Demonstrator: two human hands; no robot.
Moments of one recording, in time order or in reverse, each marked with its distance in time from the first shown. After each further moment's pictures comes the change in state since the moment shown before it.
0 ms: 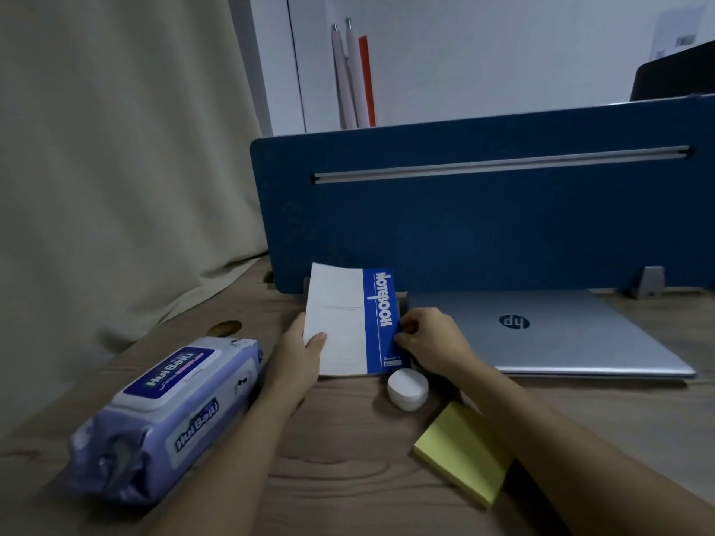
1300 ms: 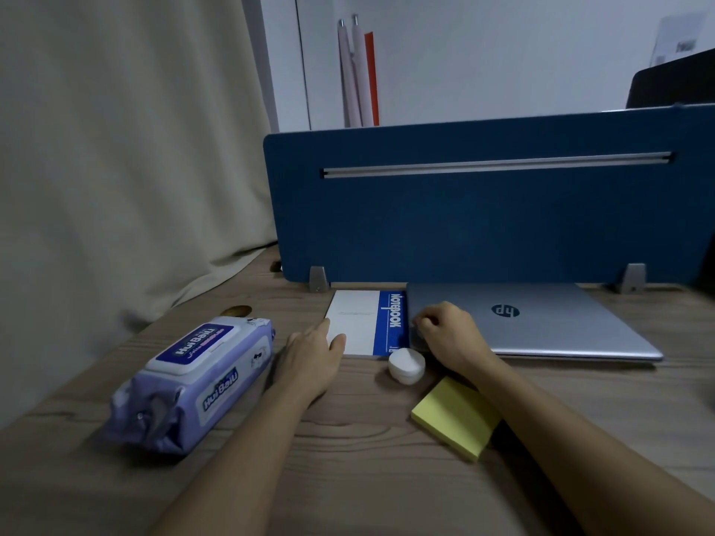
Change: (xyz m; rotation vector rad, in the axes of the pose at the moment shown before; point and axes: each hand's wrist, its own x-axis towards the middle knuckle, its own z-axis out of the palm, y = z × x) left_hand -0.033 0.009 -0.001 0.560 -0.082 0.005; right_hand -0.035 0.005 -0.017 -0.028 0.103 -0.025
